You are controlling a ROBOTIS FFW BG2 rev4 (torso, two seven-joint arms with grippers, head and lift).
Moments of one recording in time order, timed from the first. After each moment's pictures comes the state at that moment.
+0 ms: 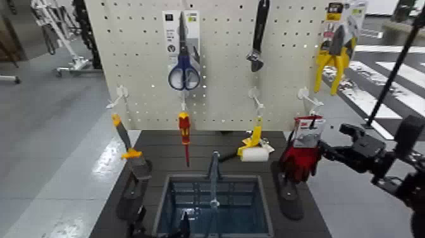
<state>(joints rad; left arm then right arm) 0.31 0.00 -0.17 -1.57 0.11 -0.47 -0.11 -0.18 -0.41 -0.12 -1.51 -0.32 0.11 0.73</state>
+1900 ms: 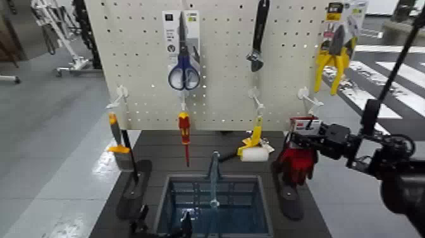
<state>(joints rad) 0.30 0.00 -0.17 -1.56 0.11 -0.47 -0.13 -0.44 -0.43 0.09 -1.23 -0.37 0.10 0.94</state>
